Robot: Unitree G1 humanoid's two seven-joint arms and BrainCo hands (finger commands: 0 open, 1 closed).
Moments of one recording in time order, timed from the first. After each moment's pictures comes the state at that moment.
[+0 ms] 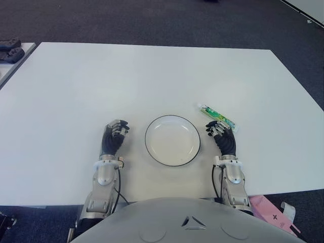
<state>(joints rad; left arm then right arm) 0.39 0.04 -0.05 -0.04 0.26 -0.13 0.20 0.27 -0.03 -0.07 0.11 -0.07 -0.28 -0.06</state>
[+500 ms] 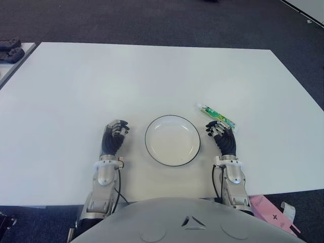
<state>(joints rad) 0.39 0.04 -0.05 -0.04 0.26 -0.14 0.20 0.27 -0.03 -0.07 0.11 -0.07 -0.29 -0.05</state>
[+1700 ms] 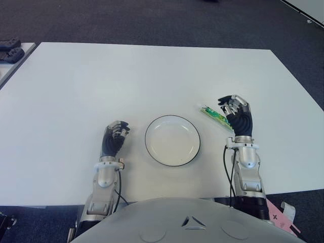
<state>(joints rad) 0.41 0.03 -0.06 -0.05 0.27 -0.14 0.20 0.11 -0.20 -0.11 -0.07 -0.13 -0.28 -0.01</state>
